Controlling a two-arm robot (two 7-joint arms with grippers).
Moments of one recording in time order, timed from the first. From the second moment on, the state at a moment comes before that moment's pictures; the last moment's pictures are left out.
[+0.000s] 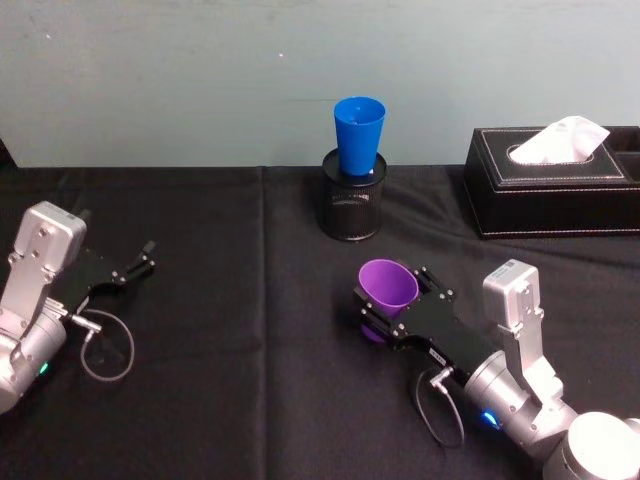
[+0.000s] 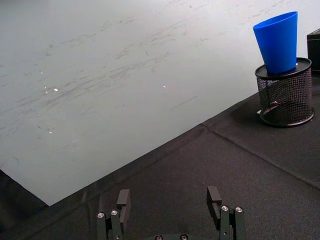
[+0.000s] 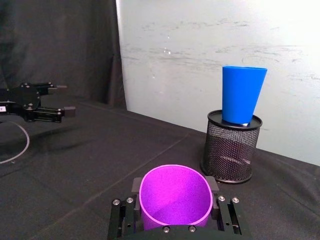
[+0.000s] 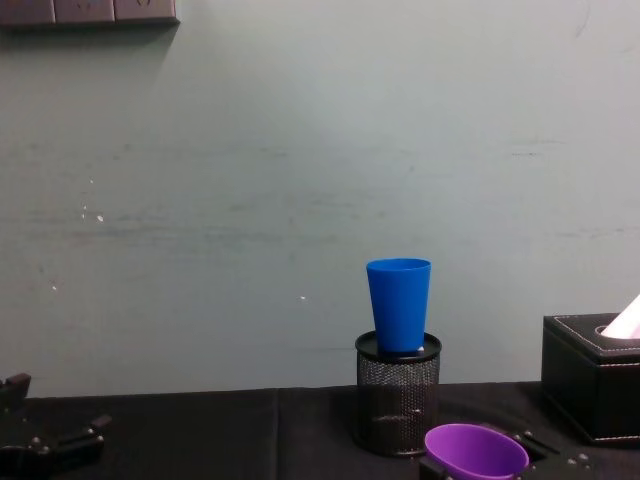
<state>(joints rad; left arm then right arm) -0.20 0.60 0.45 -1.41 -0.25 -0.12 0.03 0.13 0.27 -0.32 -1.31 0.21 -0.30 0.40</state>
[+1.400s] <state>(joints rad) -0.20 0.60 0.45 -1.41 -0.25 -0.12 0.03 0.11 0.26 -0.30 -1.38 0.23 -0.34 0.41</state>
